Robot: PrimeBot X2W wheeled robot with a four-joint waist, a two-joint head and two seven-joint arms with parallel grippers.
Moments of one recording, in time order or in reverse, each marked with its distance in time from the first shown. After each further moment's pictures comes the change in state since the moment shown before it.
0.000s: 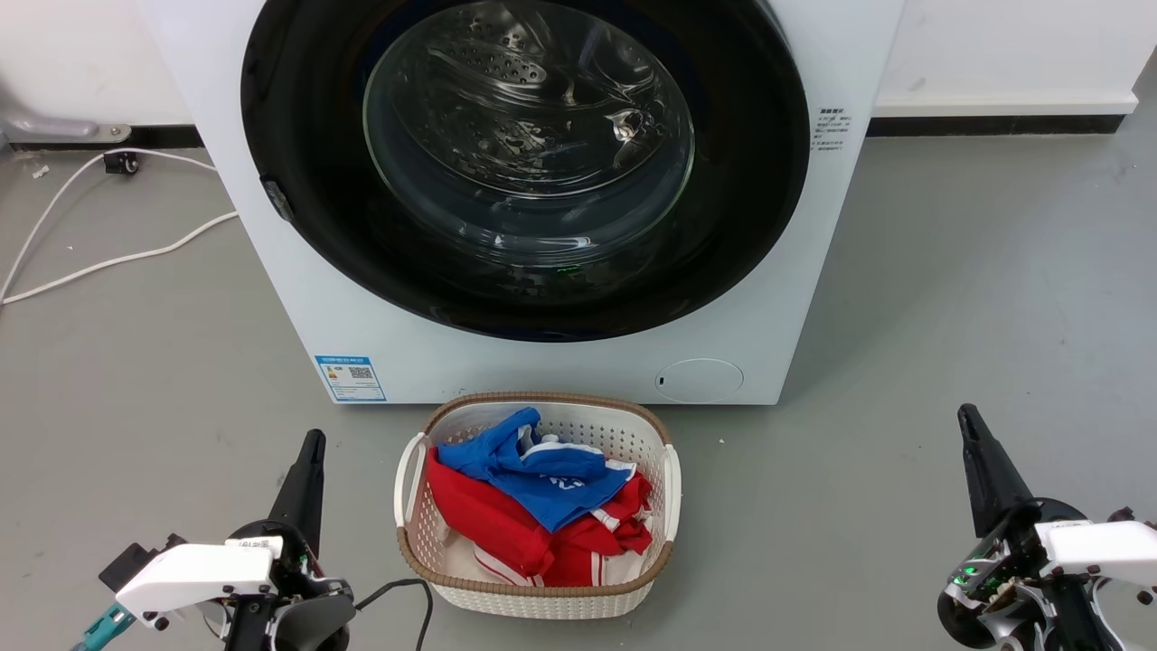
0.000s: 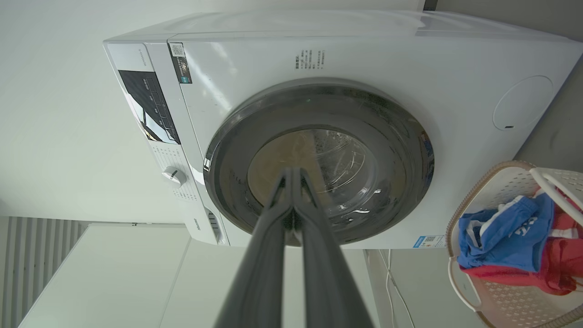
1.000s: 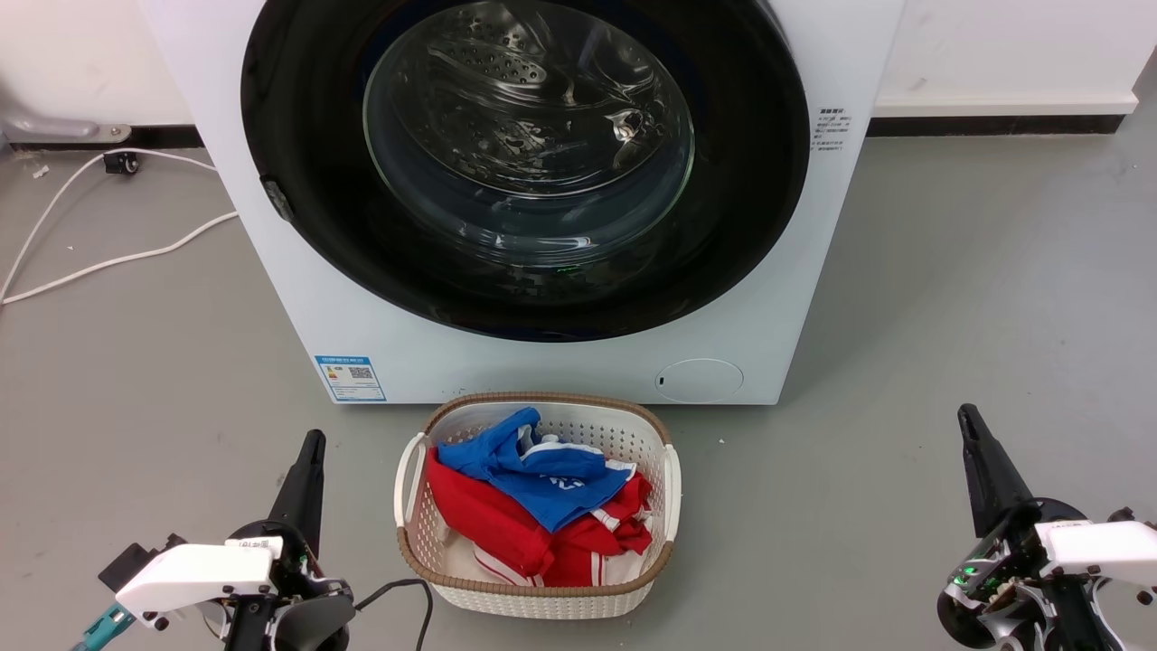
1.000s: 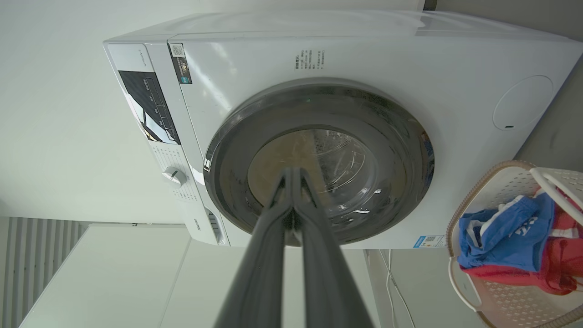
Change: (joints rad) left arm 0.000 -0.005 0.008 0.000 0.008 0.000 0.008; right arm 0.000 0.002 -0.002 0.000 0.000 0.000 0.001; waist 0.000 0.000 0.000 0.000
